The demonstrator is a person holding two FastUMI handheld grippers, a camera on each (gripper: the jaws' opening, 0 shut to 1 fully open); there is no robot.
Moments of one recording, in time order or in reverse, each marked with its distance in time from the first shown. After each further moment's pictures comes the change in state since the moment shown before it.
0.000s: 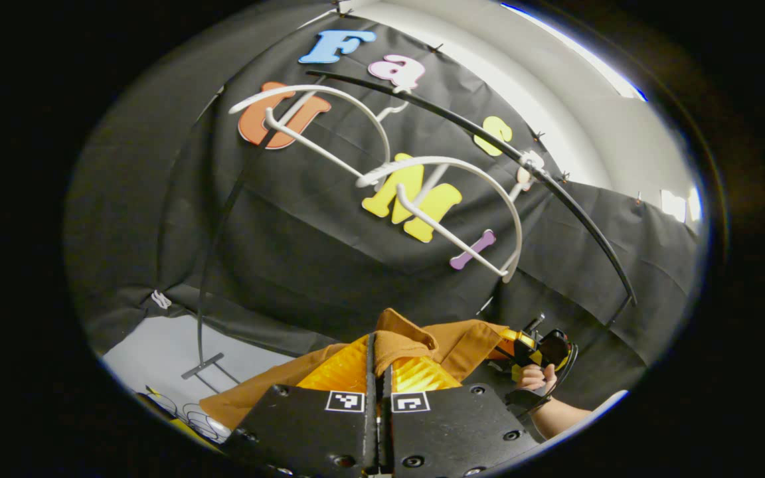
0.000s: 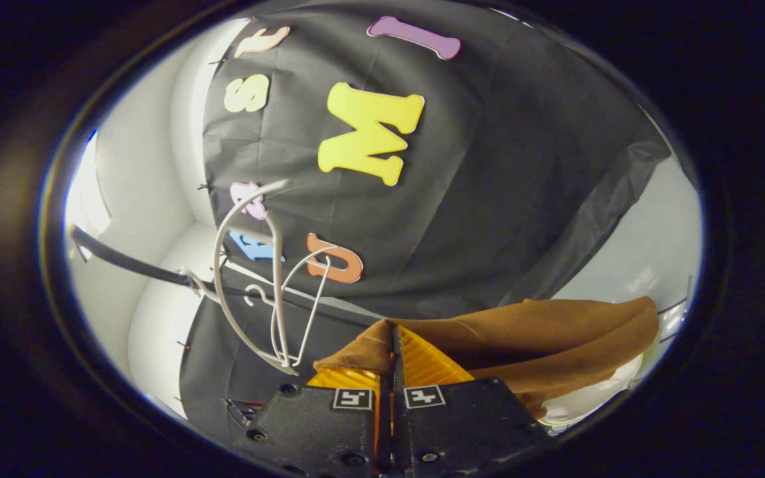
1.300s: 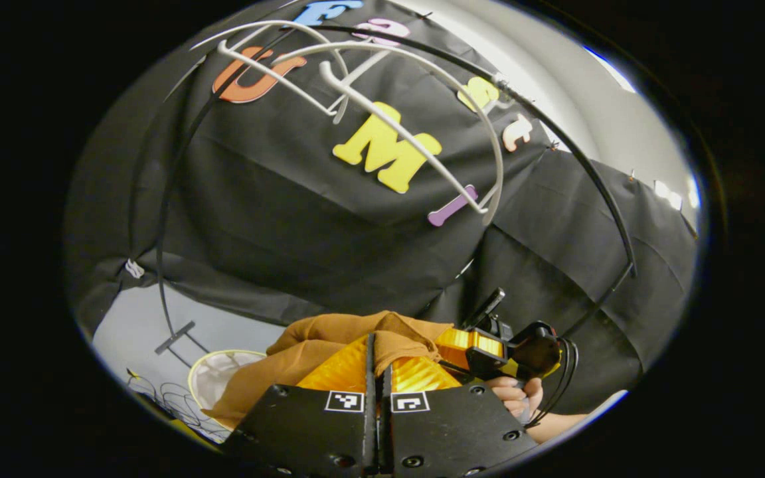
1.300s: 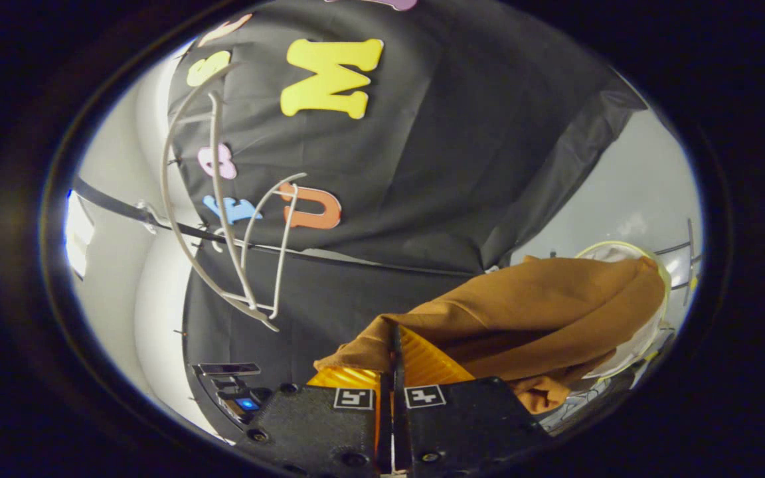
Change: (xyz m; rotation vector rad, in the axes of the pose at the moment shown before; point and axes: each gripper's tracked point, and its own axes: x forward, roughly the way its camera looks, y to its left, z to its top) left arm 0.049 -0.039 -0.098 -0.054 0.201 -0.029; right arm 0.011 -0.053 -0.122 0.149 0.204 -0.133
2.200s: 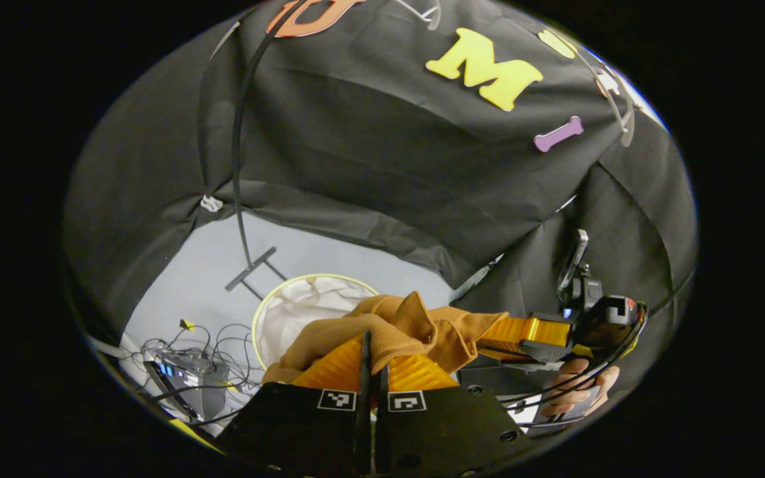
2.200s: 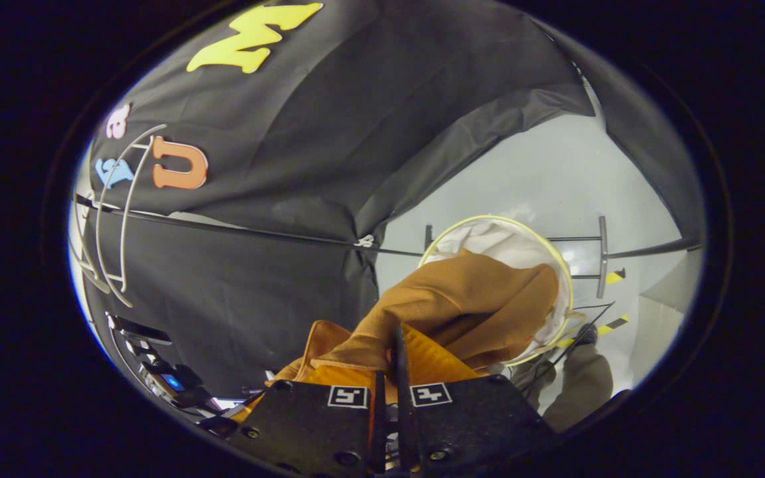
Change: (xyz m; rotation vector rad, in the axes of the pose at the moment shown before) left arm -0.008 0.058 -0.070 -0.088 0.370 0.385; right arm 0.015 -0.147 -0.026 -0.024 0.117 -0.561
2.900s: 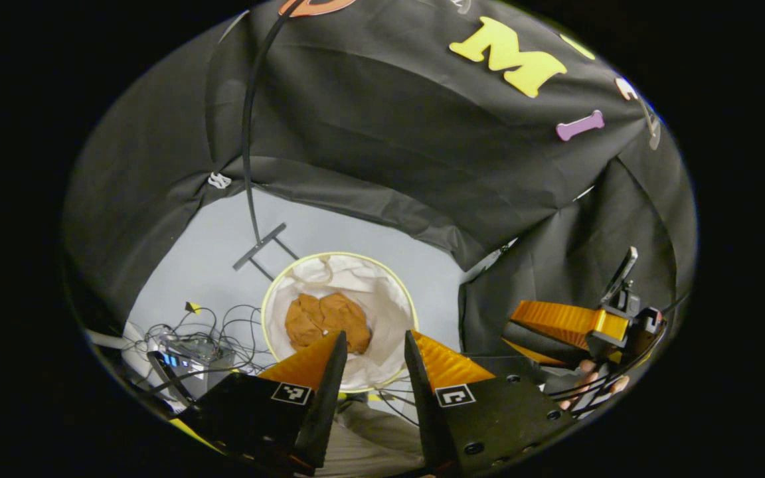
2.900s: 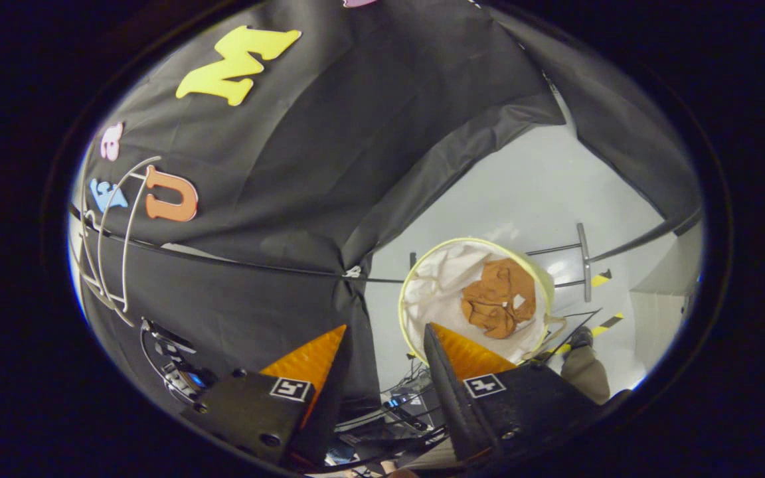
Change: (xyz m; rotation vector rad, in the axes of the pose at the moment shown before) left arm 0.015 0.029 -0.005 0.001 0.105 0.036; right arm -0.037 -0.024 0.012 0.064 -0.170 -0.031
